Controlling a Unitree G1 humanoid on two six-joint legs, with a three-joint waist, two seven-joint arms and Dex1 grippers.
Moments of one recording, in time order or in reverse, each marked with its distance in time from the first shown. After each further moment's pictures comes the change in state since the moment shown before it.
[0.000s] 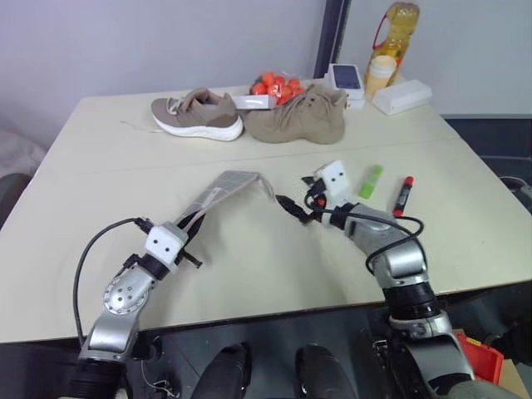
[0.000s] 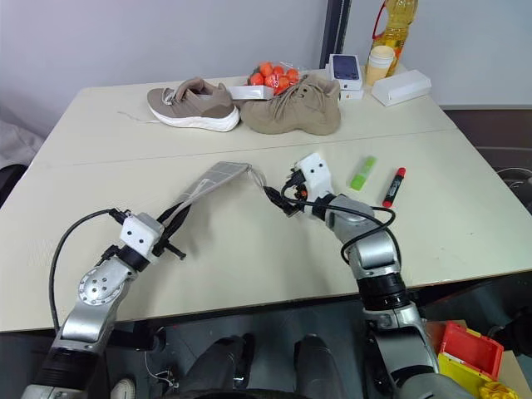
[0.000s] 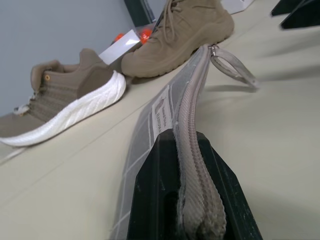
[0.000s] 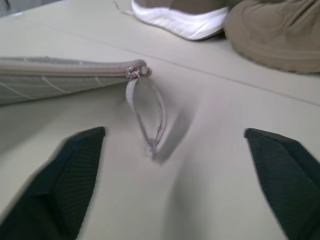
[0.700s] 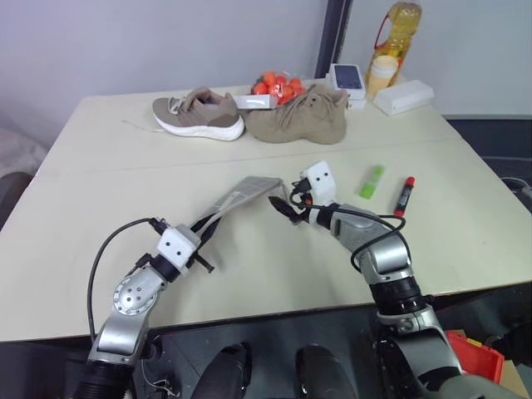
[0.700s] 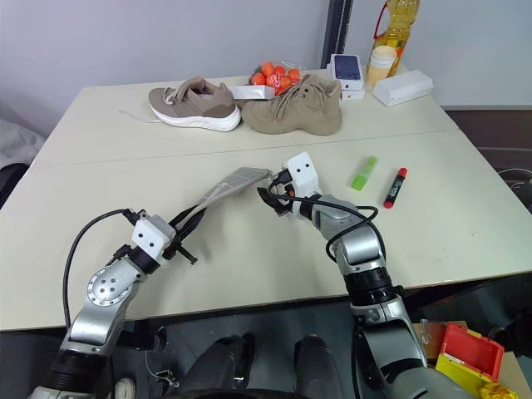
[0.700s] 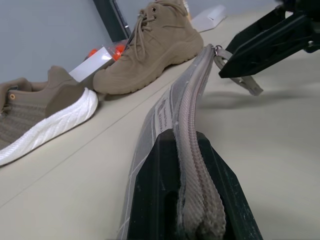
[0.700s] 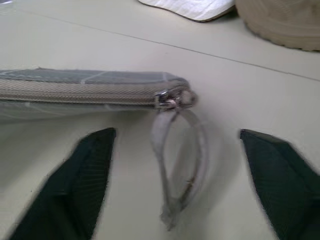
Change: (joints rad) left arm 0.009 -0.026 -0.031 -0.071 0.008 0.010 -0.079; right arm -0.046 0.085 0.051 0.073 -0.040 0.062 -0.098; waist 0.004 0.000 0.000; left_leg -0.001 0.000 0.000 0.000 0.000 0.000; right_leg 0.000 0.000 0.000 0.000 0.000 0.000
